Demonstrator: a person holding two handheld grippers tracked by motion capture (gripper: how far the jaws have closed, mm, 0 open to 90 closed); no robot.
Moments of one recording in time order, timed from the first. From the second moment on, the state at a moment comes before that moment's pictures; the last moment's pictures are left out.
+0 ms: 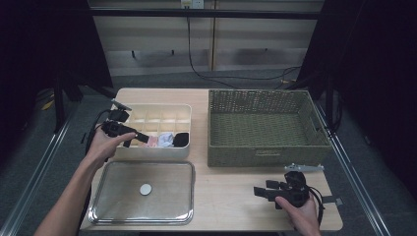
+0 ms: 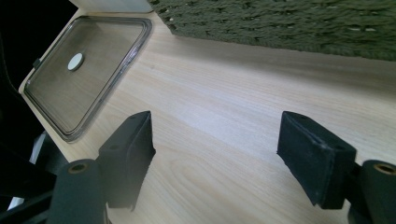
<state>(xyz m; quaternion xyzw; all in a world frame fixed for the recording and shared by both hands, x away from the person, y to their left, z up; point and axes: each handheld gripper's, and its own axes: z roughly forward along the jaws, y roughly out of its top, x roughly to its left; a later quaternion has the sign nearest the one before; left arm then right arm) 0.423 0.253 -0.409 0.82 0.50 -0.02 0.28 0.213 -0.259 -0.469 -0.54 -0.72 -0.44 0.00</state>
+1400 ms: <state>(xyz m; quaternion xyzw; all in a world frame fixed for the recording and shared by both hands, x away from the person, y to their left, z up) 0.344 0.284 -0.400 0.78 0.50 -0.03 0.37 0.247 -0.184 -0.460 -0.49 -0.76 -0.42 0.02</state>
